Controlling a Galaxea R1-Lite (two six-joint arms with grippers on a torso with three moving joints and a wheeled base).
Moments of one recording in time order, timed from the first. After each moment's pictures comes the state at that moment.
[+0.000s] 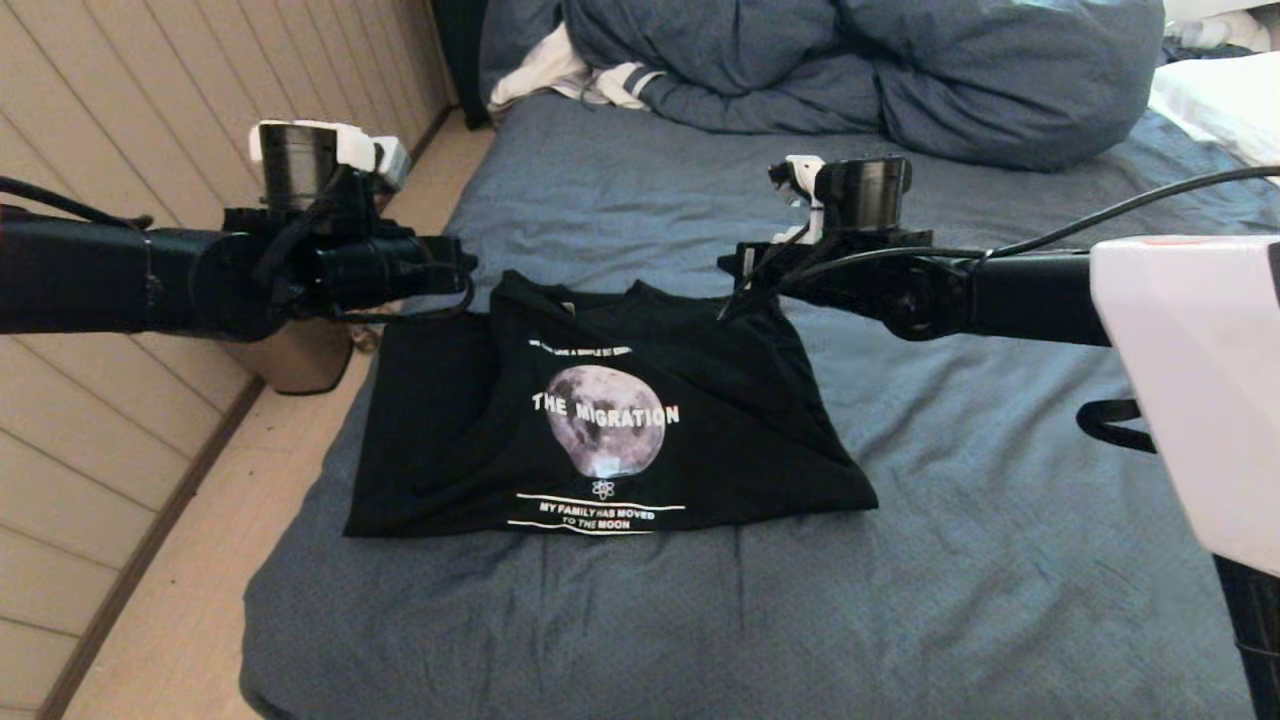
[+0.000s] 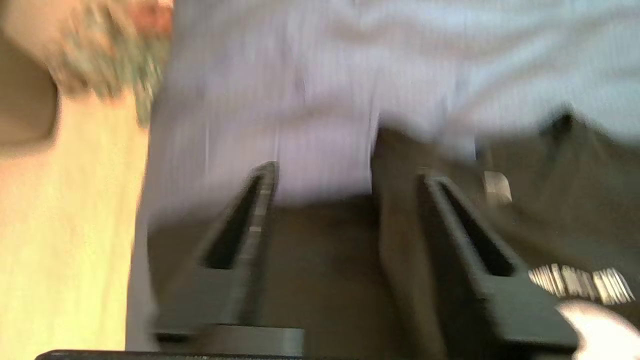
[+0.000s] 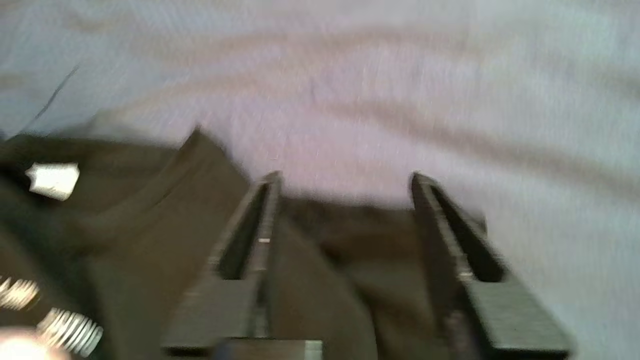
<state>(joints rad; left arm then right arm) -0.29 1.94 -1.52 -0.19 0.07 -0.10 0.35 2.22 -1.96 -0.14 0.02 0.09</state>
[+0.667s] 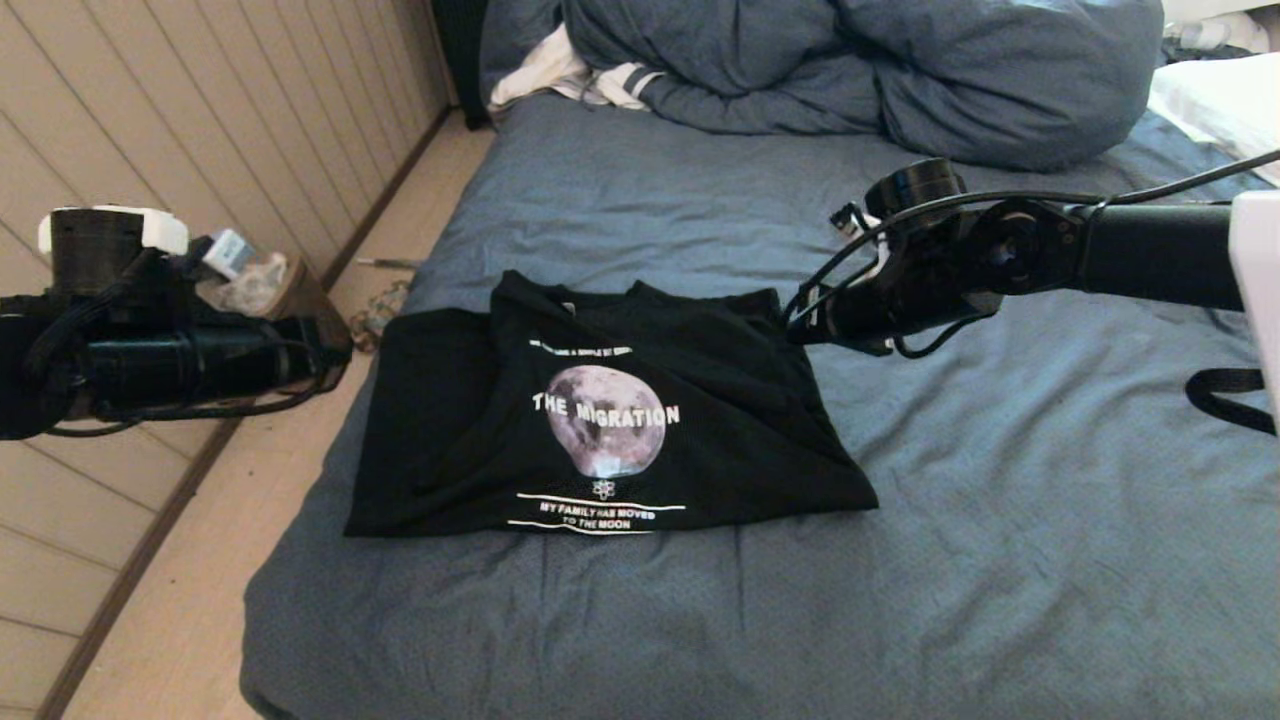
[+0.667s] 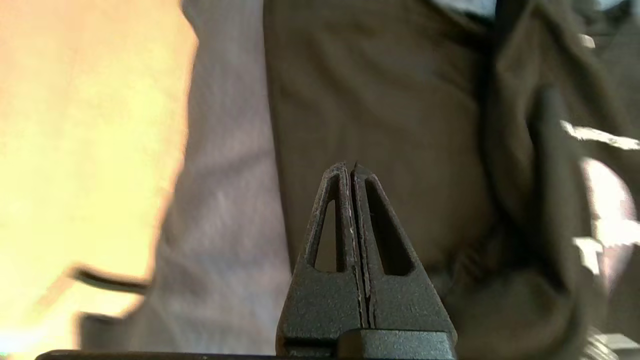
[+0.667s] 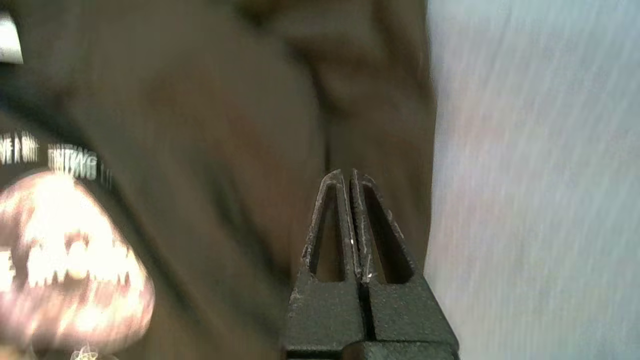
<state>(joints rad) -0.01 1.71 -1.09 -0.17 -0.30 -0.27 0.25 2.12 -1.95 0.46 0.21 0.32</state>
